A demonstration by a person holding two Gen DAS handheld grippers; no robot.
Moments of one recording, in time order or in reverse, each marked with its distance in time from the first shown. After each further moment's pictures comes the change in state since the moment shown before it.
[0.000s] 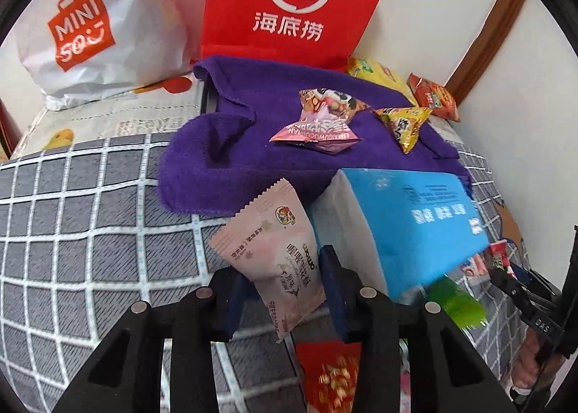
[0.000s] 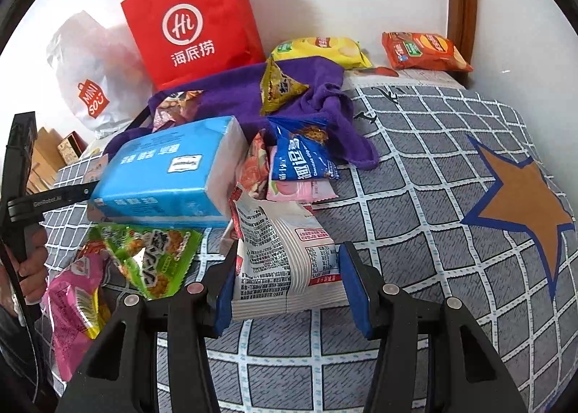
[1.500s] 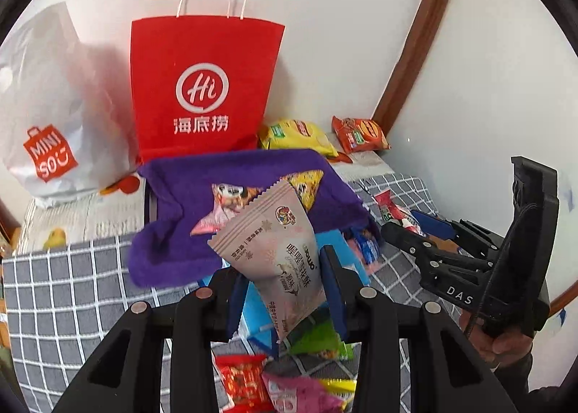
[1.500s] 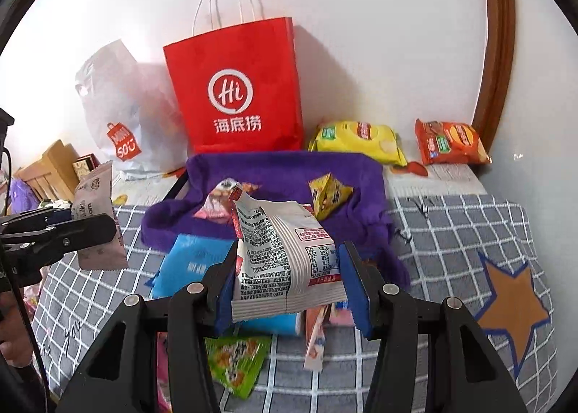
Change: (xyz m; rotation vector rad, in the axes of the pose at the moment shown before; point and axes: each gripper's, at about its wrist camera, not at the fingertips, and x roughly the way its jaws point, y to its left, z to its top) left arm -0.091 -0.083 0.040 0.160 -0.152 -0.110; right arm -0.034 0.066 0.095 -0.106 -0.166 -0.015
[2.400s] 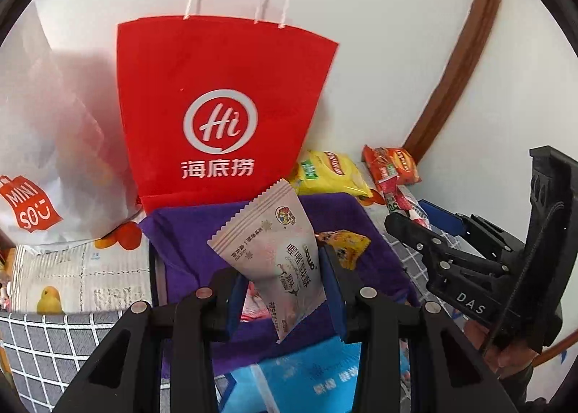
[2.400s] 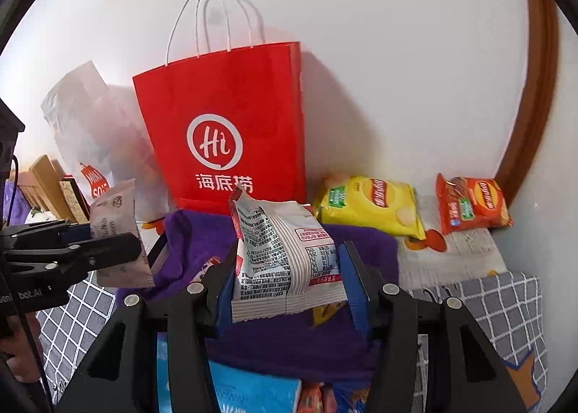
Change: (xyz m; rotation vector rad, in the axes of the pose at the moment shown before) left arm 0.071 0.046 0.079 -0.054 -0.007 0.028; right arm 0.080 0.014 0.094 -0.057 -0.040 0.018
